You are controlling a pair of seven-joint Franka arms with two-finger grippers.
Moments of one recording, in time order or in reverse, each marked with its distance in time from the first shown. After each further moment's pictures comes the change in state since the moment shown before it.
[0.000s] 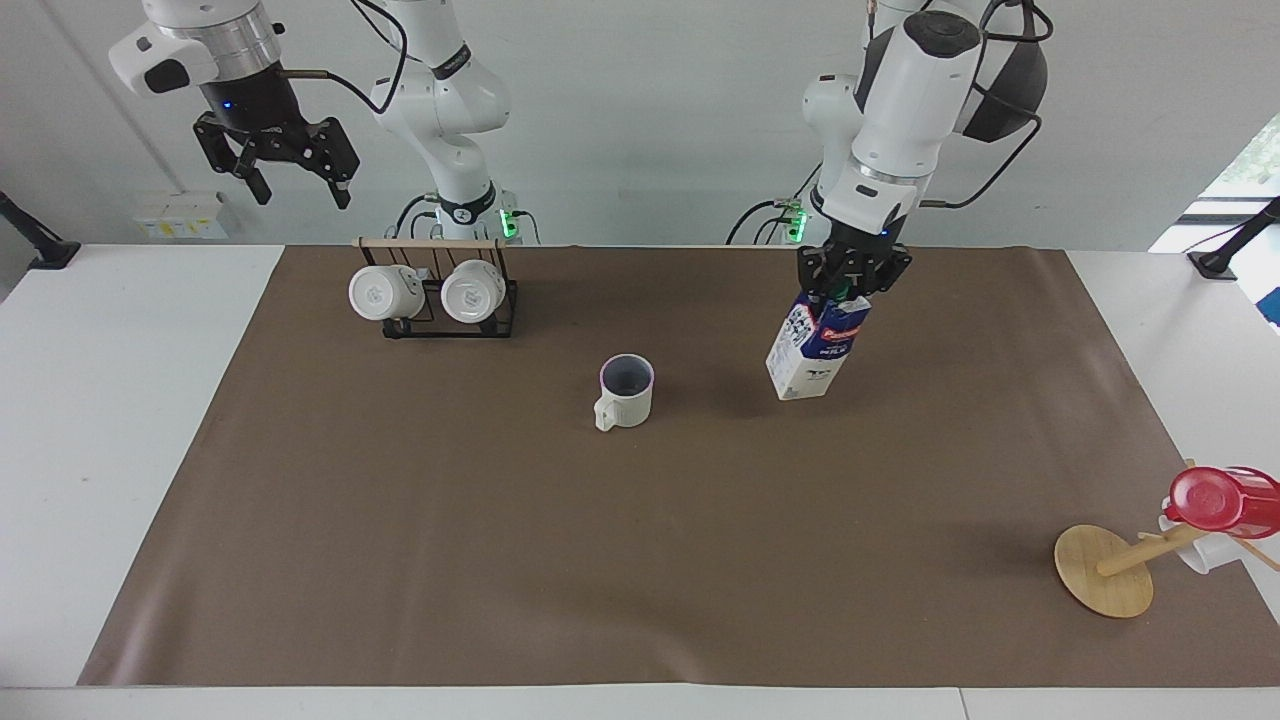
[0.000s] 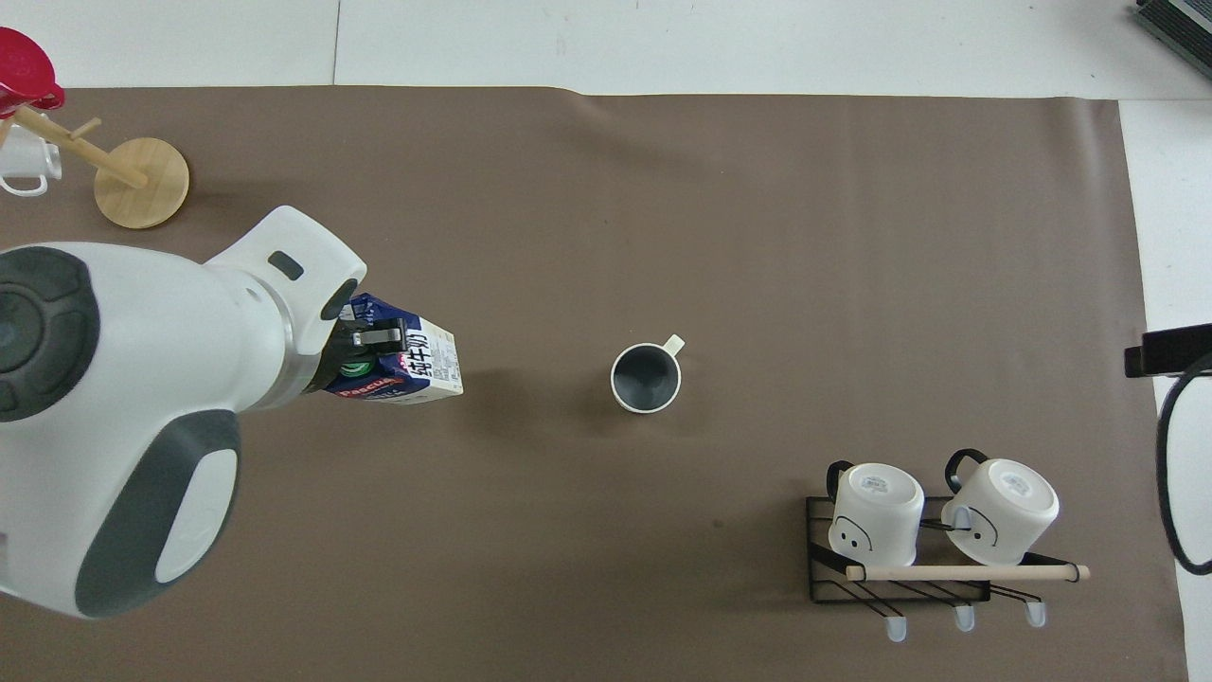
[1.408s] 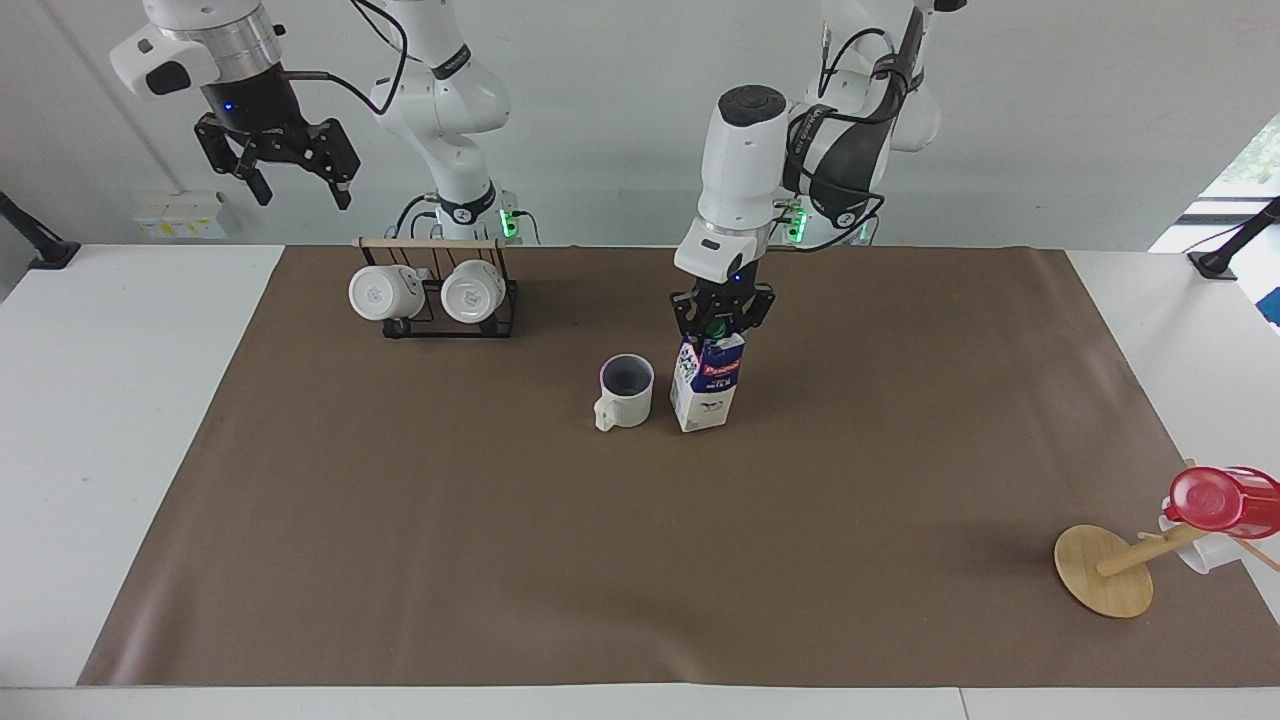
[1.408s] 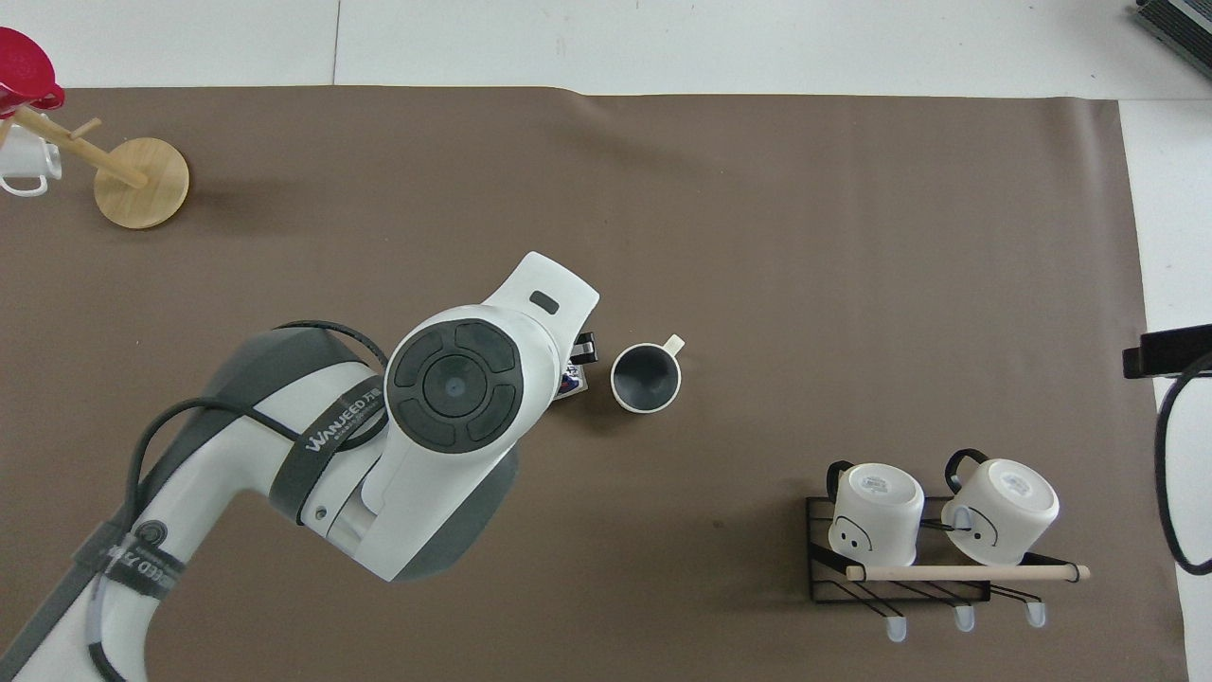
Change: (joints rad) left arm -0.220 0.200 0.003 0.043 0.118 0.173 -0.330; right arm 0.000 -0.001 0.000 -0.002 0.000 0.000 0.000
